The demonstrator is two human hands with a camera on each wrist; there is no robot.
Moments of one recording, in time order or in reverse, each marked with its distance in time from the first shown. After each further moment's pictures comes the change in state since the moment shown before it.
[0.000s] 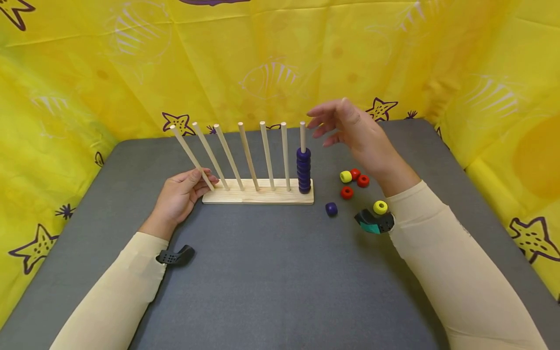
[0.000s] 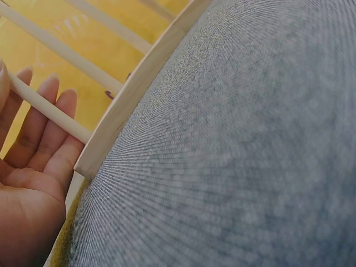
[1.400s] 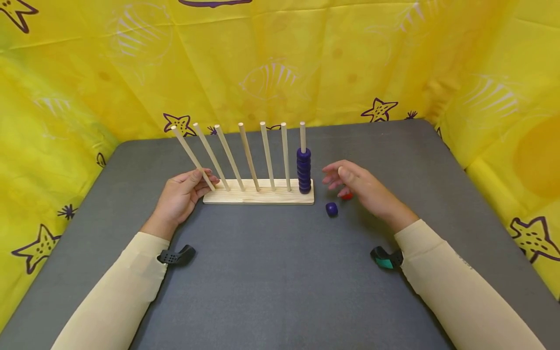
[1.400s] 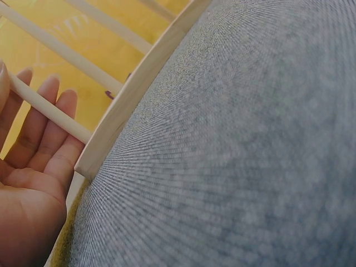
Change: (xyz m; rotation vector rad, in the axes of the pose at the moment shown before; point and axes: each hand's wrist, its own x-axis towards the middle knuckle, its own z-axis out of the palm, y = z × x) left_hand 0.000 0.001 0.002 0.004 0.015 -0.010; right_hand -0.082 0.066 -0.010 -0.225 -0.056 0.275
